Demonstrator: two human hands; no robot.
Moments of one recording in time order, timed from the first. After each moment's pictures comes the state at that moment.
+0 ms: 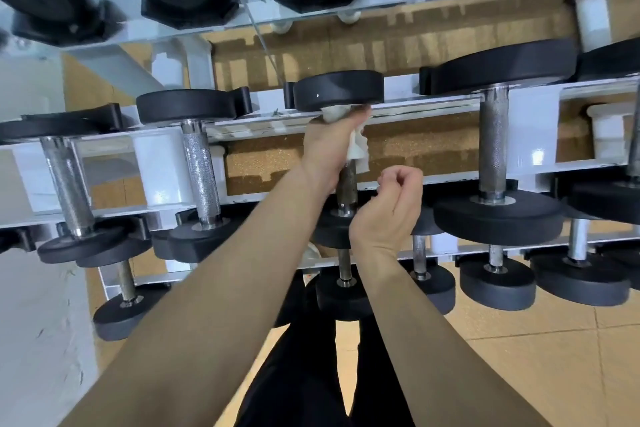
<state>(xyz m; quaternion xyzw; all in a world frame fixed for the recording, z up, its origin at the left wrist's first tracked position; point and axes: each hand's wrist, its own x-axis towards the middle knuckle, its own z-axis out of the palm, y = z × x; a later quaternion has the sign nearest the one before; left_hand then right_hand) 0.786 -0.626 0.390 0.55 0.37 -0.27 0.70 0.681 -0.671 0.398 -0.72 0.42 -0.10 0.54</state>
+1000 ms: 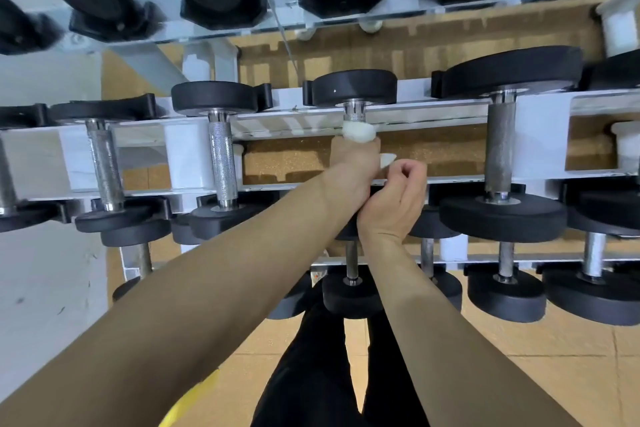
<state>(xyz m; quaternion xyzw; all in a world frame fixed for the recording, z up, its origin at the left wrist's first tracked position) 0.756 -0.649 0.400 0.65 0.44 -0.29 0.55 0.681 -0.676 0.398 -0.72 0.40 -0.10 0.56</state>
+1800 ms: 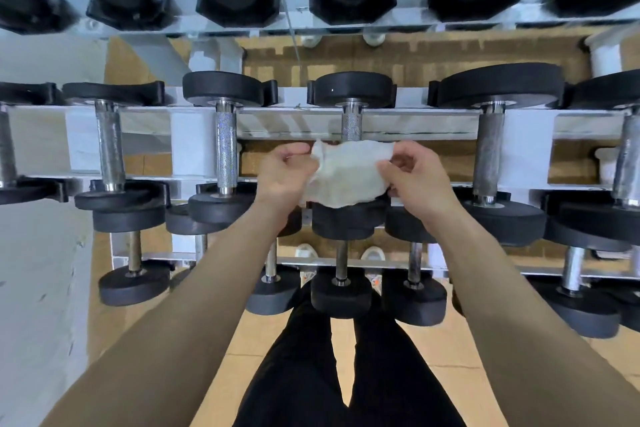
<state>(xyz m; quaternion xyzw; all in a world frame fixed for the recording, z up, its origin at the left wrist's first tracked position) 0.709 -0.554 0.411 0.72 0.37 -0.18 0.56 0.709 -0.754 0.428 -0.79 0.18 0.23 0.54</state>
